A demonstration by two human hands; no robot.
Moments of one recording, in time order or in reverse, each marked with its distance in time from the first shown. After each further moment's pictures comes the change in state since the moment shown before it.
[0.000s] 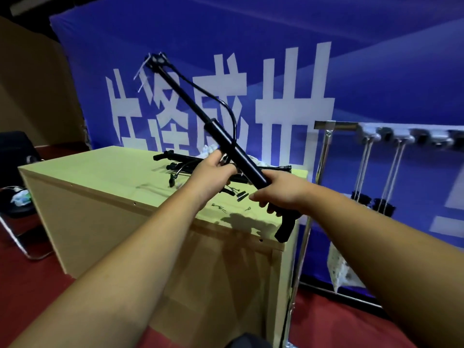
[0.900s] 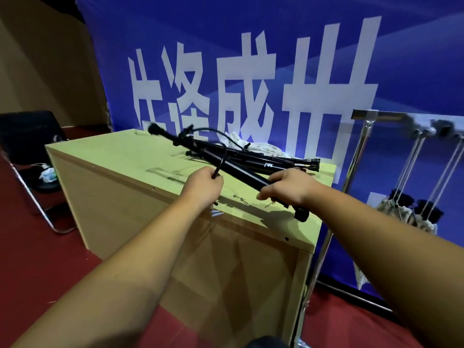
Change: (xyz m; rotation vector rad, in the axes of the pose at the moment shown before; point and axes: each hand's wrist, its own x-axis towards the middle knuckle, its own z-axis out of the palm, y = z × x) left_hand 0.020 -0.097 -0.043 0.442 0.190 -0.168; right_hand 0.052 0.003 0.035 -0.207 -0.001 0.019
